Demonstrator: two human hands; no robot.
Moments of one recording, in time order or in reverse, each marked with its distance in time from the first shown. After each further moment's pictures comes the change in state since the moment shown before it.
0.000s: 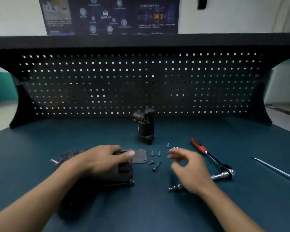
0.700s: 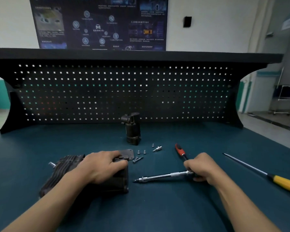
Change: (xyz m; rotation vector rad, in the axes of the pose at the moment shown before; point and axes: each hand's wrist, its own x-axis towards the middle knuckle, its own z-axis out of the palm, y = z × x) left_hand -0.049 0.035 0.025 0.129 0.139 0.050; right_hand -0.005 0.034 -0.075 -0.064 0.017 0.607
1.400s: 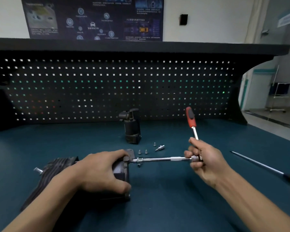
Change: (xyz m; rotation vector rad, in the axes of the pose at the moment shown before) left_hand 0.000 0.007 -0.009 -0.155 -0.095 0.185; right_hand -0.023 -0.018 0.004 1.045 -0.230 -0.113
